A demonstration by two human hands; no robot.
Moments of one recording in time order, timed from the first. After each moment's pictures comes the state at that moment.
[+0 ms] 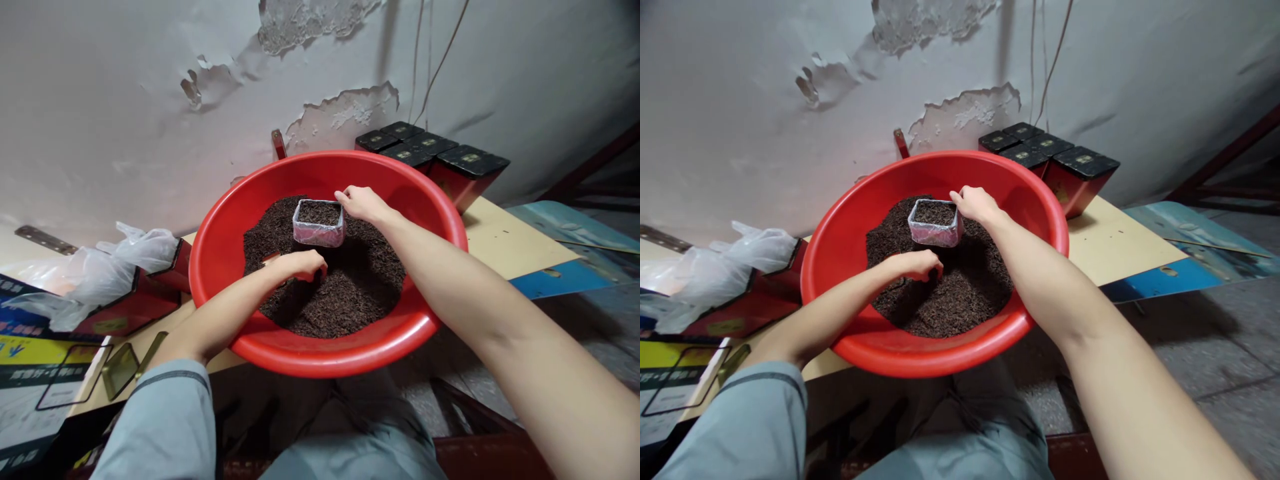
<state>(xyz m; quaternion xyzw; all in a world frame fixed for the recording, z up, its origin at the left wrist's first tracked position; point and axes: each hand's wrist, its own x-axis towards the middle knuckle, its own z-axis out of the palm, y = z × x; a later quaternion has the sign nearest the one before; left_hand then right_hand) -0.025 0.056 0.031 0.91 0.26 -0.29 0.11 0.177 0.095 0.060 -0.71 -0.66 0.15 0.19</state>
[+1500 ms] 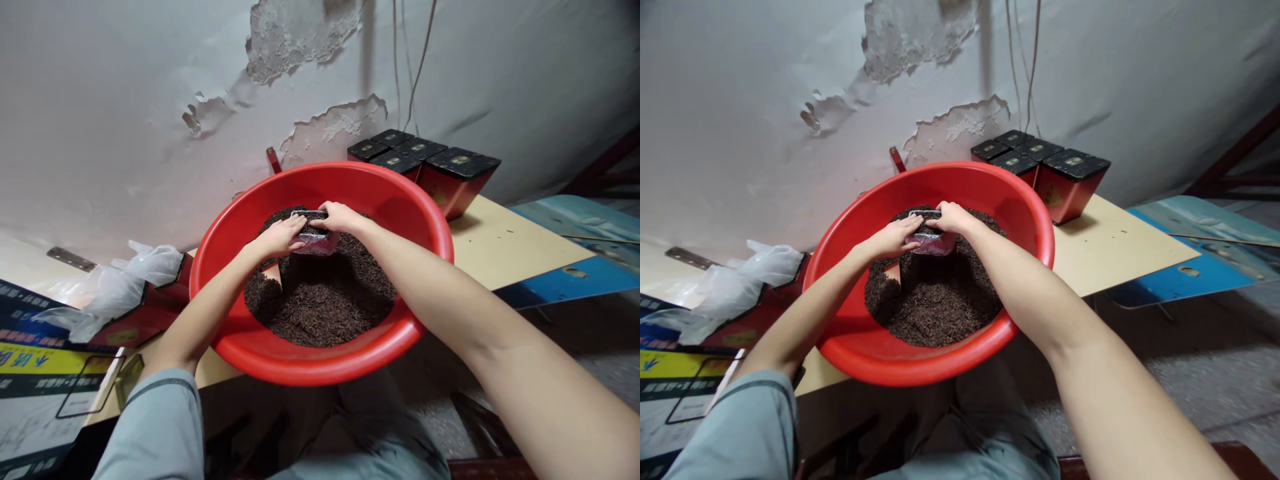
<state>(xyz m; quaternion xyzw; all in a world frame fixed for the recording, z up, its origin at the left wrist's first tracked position) -0.055 0.099 0.088 0.93 0.36 -0.08 -0.01 0.159 0.093 0.059 -0.64 -0.69 0.24 0.23</state>
